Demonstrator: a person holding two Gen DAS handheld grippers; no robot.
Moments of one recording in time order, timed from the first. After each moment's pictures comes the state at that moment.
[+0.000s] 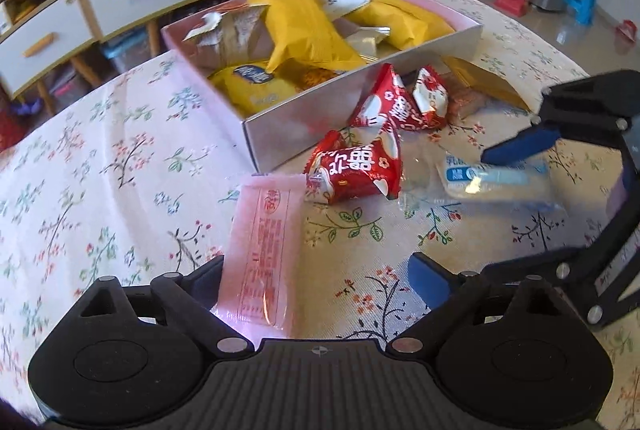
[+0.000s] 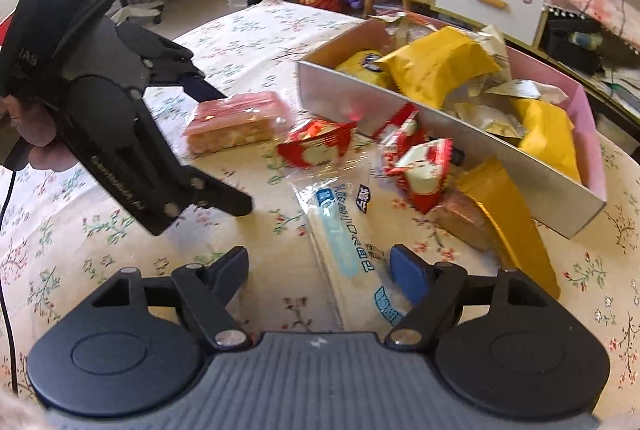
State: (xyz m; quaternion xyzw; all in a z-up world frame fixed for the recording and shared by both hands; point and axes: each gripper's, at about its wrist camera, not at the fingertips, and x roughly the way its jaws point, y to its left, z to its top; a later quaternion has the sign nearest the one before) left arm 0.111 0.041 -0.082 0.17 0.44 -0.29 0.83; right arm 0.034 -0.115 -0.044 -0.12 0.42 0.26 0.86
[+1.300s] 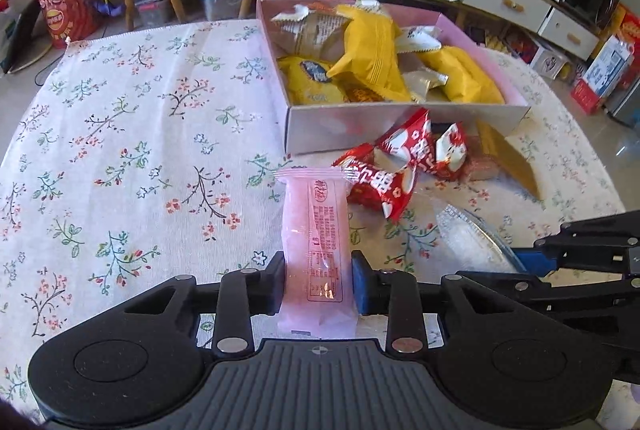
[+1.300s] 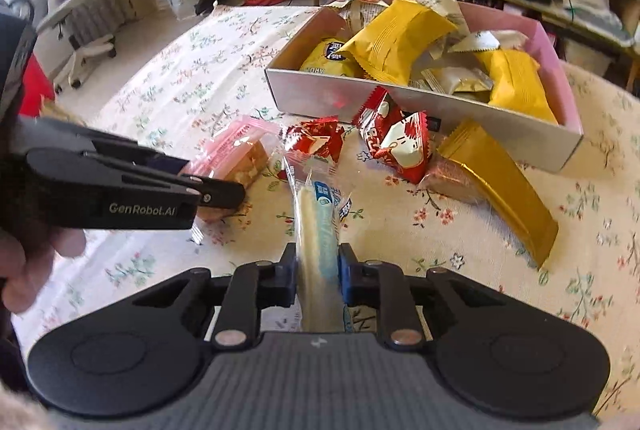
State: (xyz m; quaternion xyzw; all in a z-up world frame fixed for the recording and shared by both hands) left arm 0.089 0.045 -0.054 0.01 0.48 -0.17 0.86; right arm 0.040 -0.124 -0.024 0.01 0.48 0.19 0.86
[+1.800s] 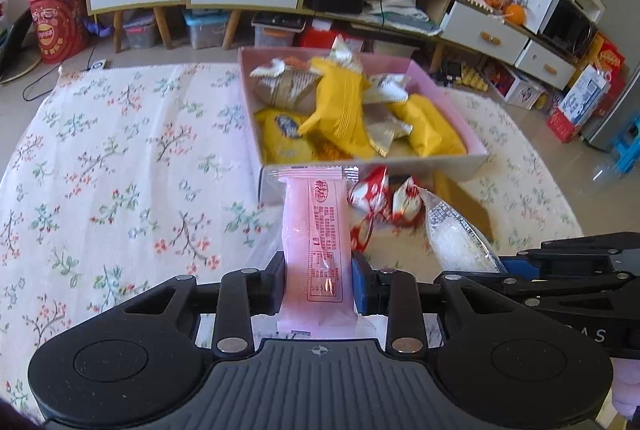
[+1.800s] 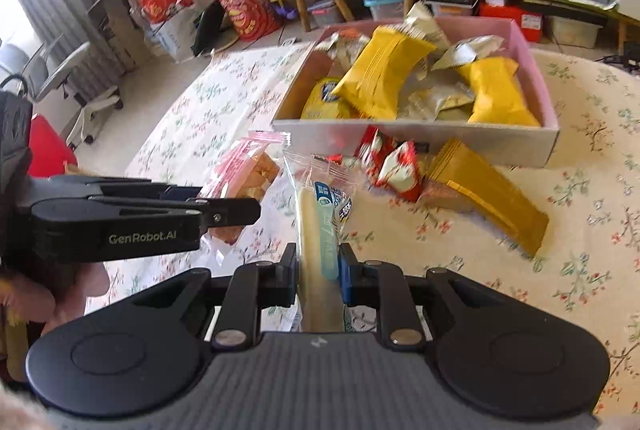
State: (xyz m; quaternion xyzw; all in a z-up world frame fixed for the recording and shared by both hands) left arm 0.091 0.041 -0.018 -0.02 0.44 -0.20 0.87; right arm 0.044 -0.141 0.006 0.09 0.46 0.17 0.87
